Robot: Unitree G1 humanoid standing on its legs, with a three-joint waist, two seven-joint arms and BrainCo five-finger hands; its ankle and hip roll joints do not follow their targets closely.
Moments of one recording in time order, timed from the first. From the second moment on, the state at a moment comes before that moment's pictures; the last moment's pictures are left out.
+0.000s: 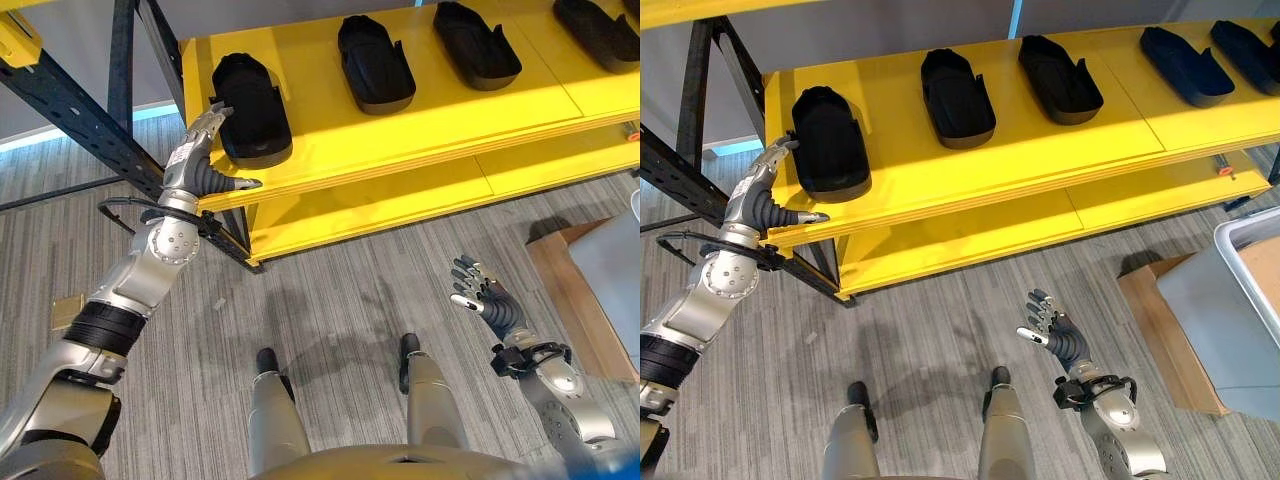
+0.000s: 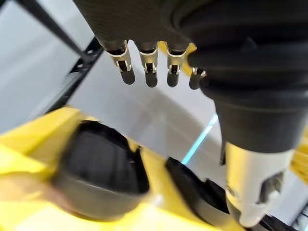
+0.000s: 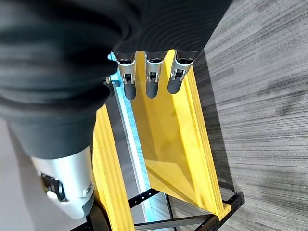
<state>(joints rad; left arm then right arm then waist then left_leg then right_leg) -0.42 0.80 -0.25 0.15 0.23 -0.12 0.33 0.20 -0.52 0.19 0.04 0.64 -0.13 0.12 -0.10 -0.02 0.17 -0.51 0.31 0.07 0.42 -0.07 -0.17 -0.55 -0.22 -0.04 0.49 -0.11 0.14</state>
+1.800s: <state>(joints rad) -0.44 0.70 -0.23 0.40 0.45 -0.01 0.29 0.20 -0.53 0.13 -0.01 0.60 -0.13 0.09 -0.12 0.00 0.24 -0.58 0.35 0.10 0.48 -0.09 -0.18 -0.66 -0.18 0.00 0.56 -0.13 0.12</state>
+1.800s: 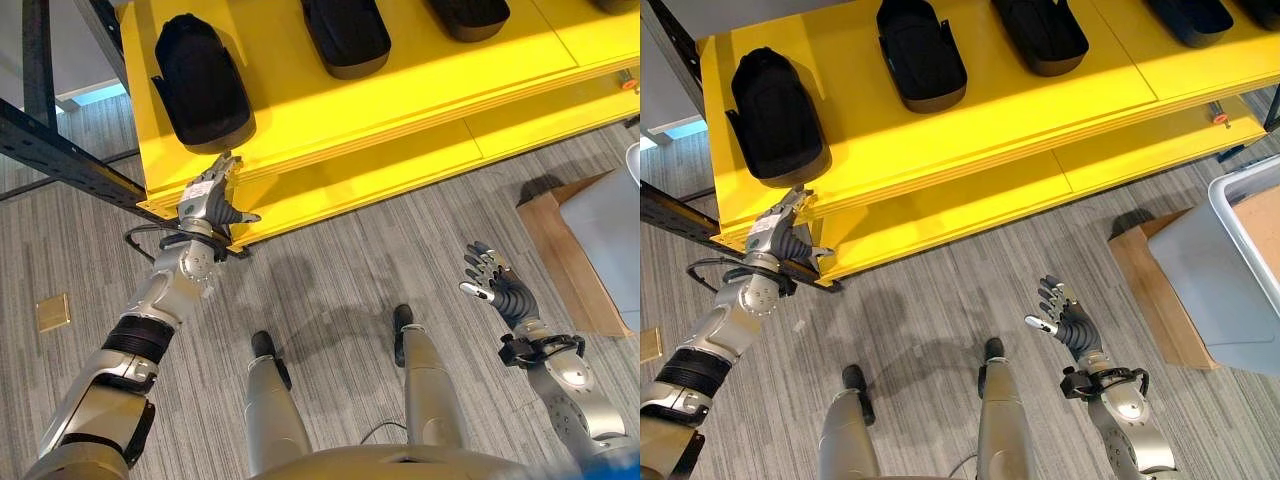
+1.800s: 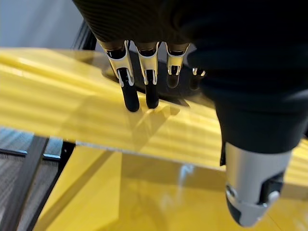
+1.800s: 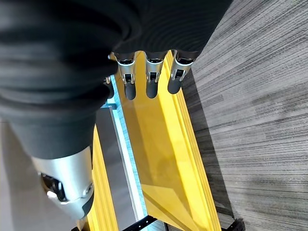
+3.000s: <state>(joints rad) -0.92 0.78 -0.52 0.96 0.40 -0.01 0.27 0.25 -0.57 0.13 -0.02 0.62 -0.12 0.15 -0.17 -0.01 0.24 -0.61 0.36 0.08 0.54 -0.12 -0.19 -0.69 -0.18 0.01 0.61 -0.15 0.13</state>
